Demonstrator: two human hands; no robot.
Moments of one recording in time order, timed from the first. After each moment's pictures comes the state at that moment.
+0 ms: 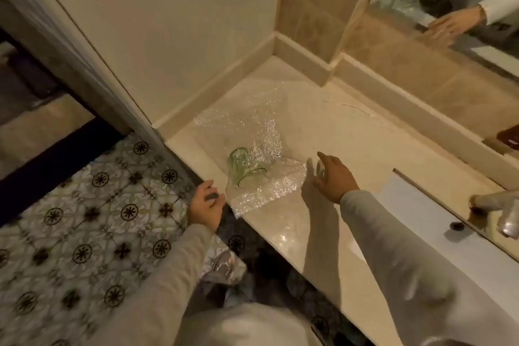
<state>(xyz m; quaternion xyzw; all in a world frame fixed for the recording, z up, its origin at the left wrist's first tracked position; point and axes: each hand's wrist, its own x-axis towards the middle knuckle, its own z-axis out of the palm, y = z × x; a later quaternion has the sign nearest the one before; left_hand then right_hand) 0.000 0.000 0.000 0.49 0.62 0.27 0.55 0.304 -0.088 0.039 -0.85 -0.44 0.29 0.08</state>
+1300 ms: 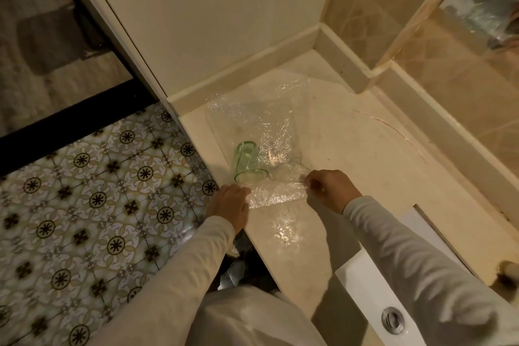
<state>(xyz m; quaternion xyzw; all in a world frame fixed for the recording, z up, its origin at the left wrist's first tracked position) 0.060 -0.029 -0.015 0.81 0.53 -0.02 0.23 0.330 -0.055 0.036 -0.70 -0.64 0.31 0.03</state>
